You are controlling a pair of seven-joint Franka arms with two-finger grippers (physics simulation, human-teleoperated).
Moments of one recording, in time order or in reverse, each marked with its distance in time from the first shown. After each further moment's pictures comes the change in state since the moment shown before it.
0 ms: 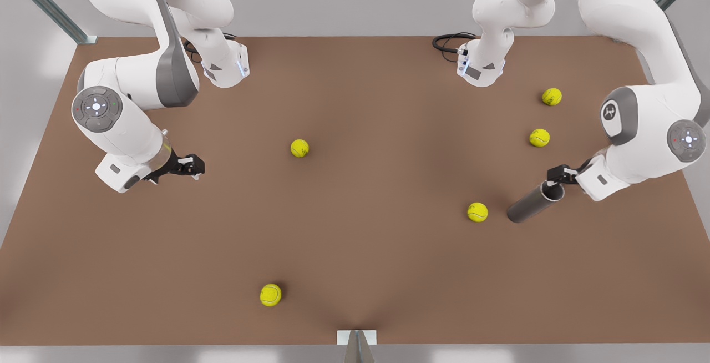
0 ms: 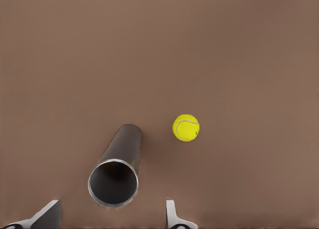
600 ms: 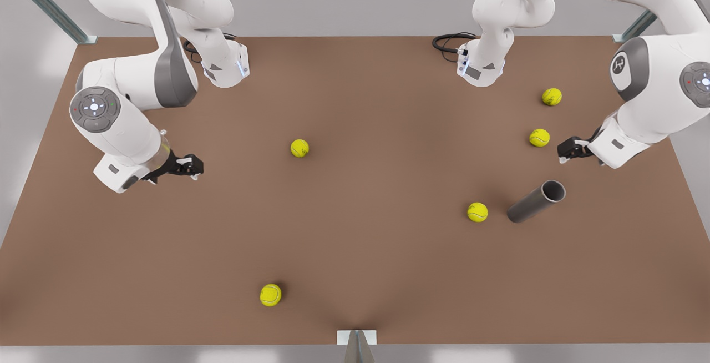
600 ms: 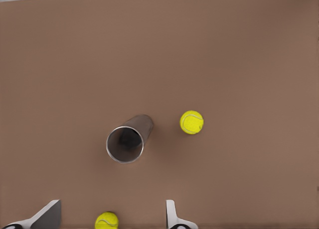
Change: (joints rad) left arm 0.008 -0.156 -0.043 -0.047 0.079 -0.043 -0.154; right arm -0.013 0.000 0.000 0.000 -0.001 0.000 -0.004
